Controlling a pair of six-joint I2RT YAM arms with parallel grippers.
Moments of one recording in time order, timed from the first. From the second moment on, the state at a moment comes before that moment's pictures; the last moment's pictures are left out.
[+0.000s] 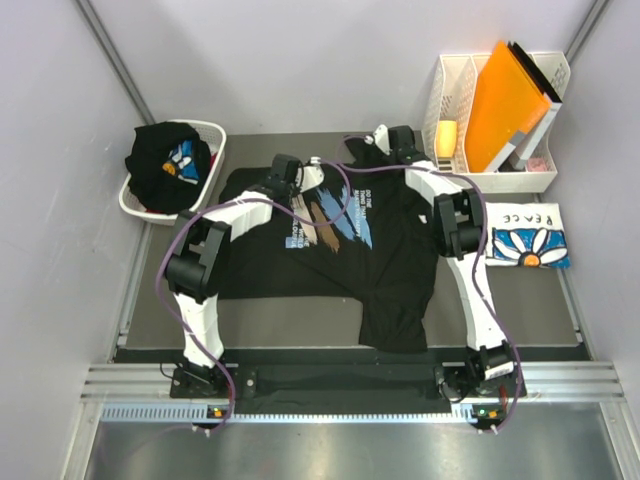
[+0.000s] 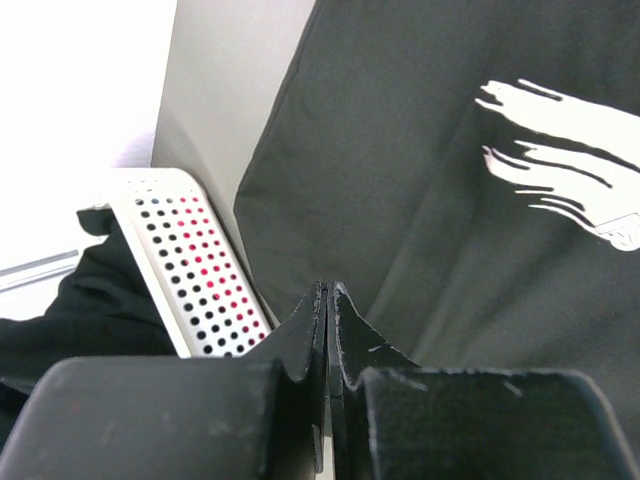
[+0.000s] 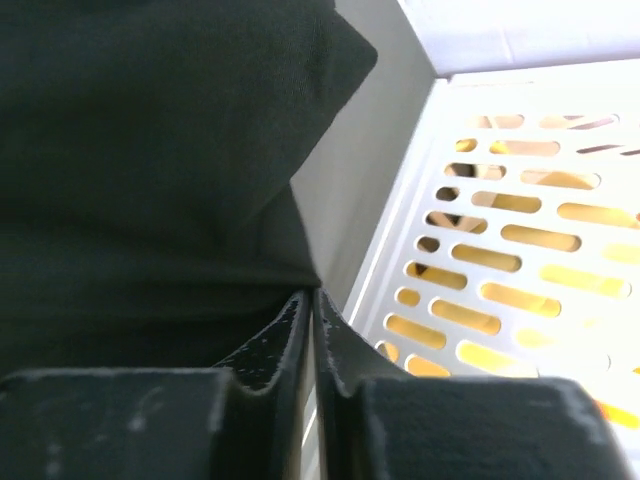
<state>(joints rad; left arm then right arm) -0.40 1.97 1.37 -0.08 -0.37 0.84 0.28 2.63 2.19 -0.19 0.44 -0.81</state>
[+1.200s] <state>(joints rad) -0.25 2.36 1.78 0.02 -0.65 0.76 0.26 2.35 1.99 -0.80 -0.25 -0.53</state>
